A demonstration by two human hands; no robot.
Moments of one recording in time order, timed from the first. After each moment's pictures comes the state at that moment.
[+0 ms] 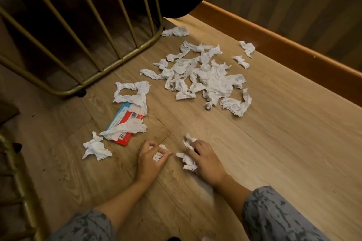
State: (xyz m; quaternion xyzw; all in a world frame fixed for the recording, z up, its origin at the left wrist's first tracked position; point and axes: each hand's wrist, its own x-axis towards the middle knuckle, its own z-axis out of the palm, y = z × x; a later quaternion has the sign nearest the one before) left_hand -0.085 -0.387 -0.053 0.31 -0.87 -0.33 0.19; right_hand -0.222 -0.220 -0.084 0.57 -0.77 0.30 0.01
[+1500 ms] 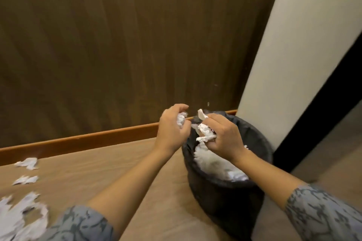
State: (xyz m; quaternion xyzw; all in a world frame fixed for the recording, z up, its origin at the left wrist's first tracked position) left_hand -0.335 0.136 0.261 -0.30 -0.82 -0.47 0.12; right_hand -0.258 0.298 0.241 0.08 -0.92 0.14 0.34
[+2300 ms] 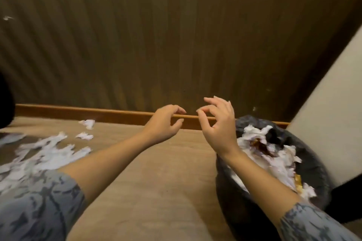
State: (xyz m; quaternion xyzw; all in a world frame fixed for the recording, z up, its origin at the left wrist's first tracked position) left_hand -0.370 0.034 0.260 -0.23 -0.92 -0.32 0.06; right_hand -0.320 0.207 0.254 0.06 -0.86 0.41 0.31
